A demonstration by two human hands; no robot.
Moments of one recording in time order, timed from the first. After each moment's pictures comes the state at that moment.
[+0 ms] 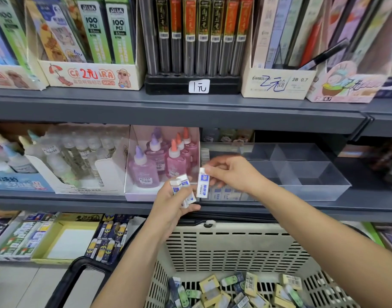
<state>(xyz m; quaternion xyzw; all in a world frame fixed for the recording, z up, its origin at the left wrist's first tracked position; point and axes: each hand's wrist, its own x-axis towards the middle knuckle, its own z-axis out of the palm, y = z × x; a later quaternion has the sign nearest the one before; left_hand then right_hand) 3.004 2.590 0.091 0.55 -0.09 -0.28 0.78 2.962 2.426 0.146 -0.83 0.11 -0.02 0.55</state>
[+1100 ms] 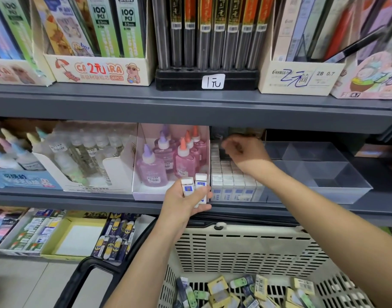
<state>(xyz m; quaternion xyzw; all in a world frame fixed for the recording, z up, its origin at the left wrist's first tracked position) 3.005 2.591 0.086 0.58 -0.10 -0.27 0.76 2.998 2.400 0.140 -0.93 0.15 -0.19 0.27</state>
